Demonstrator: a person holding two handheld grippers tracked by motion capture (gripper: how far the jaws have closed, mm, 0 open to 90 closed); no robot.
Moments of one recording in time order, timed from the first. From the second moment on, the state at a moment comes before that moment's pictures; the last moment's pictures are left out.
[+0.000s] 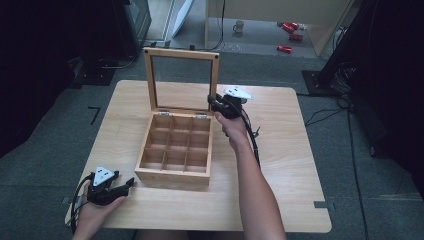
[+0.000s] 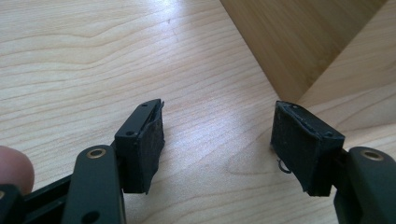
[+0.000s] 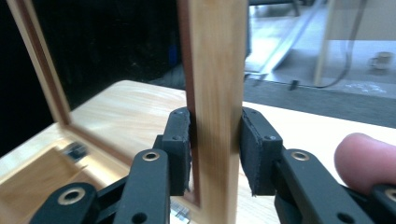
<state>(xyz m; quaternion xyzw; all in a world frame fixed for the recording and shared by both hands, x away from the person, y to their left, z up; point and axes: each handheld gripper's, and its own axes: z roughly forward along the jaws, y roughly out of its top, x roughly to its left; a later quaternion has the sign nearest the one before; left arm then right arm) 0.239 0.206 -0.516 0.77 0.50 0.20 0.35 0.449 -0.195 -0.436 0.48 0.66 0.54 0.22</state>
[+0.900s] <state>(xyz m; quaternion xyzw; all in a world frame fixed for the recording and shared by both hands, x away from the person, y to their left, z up) 0.239 0.205 -0.516 0.77 0.50 0.21 0.34 0.432 -0.191 -0.432 0.49 0.68 0.50 0.22</state>
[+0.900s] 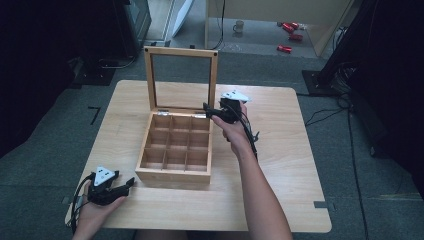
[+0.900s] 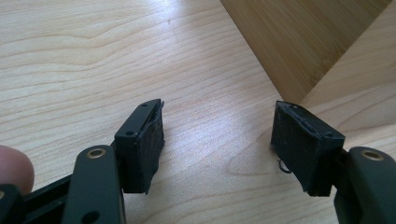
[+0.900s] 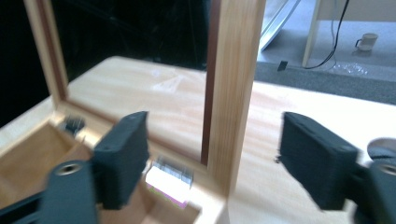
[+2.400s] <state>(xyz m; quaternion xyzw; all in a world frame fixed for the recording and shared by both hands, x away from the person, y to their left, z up) 0.242 0.200 -0.518 0.78 0.50 0.21 0.31 0.279 -0.316 -0.493 0.53 0.70 0.42 0.23</state>
